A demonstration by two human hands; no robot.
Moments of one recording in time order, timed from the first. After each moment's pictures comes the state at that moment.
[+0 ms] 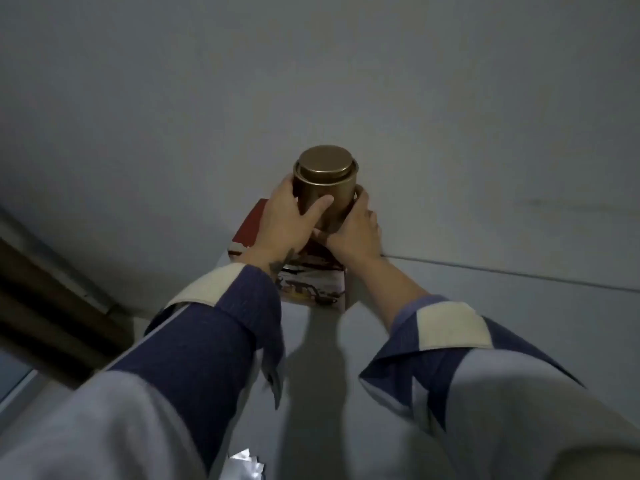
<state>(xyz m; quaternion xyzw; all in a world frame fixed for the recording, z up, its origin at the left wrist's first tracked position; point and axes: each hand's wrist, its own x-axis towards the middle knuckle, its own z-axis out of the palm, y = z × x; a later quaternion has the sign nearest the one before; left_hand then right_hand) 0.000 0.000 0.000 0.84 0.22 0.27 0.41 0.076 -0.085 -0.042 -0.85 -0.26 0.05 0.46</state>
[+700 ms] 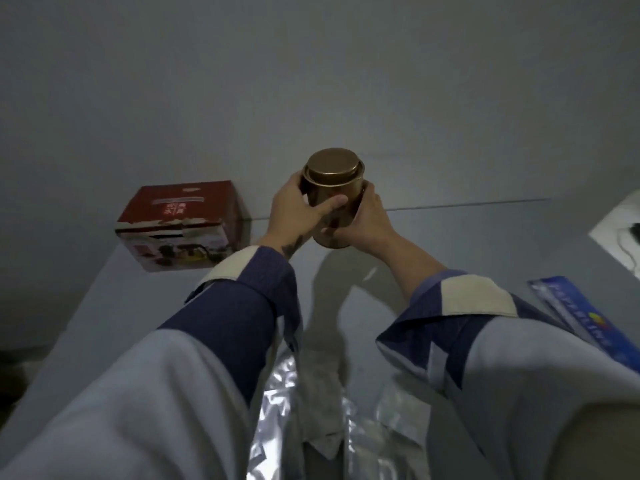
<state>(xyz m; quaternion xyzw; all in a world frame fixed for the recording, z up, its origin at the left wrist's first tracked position) -0.024 -0.249 0.025 0.82 0.08 0.19 0.53 0.035 -0.370 -0.005 -0.88 -0.16 0.03 0.45</state>
